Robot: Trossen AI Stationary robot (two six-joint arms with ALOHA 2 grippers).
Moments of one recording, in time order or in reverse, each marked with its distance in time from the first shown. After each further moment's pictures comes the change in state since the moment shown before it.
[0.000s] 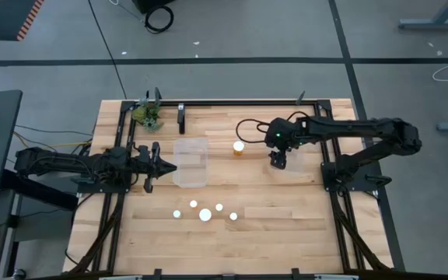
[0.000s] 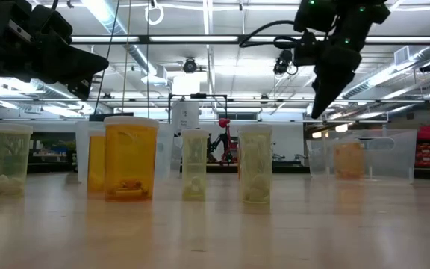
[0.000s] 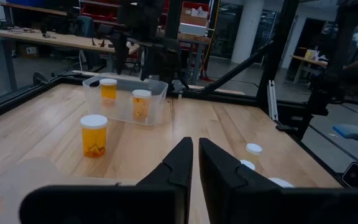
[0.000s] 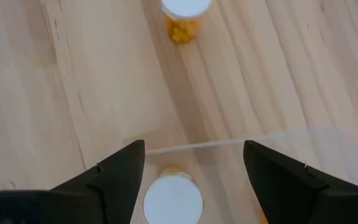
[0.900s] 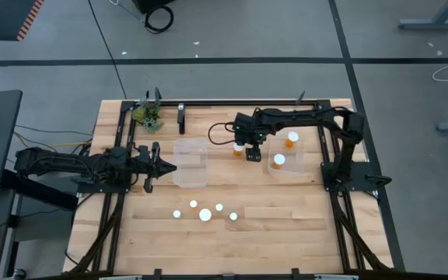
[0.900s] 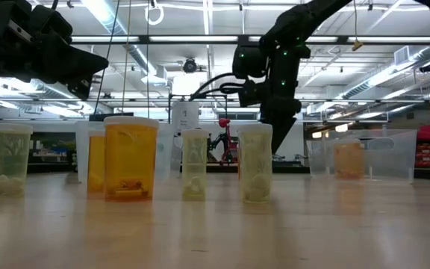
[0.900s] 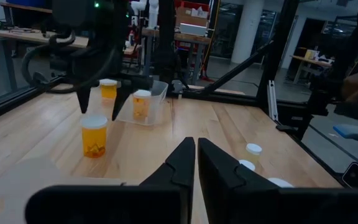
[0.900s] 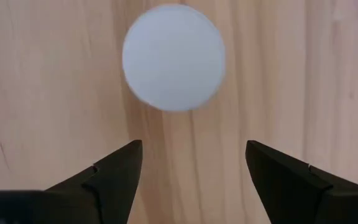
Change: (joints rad) left arm 0.000 0.000 0.000 0.000 0.000 0.000; right arm -0.093 0.568 0.384 -0.036 -0.046 -0.277
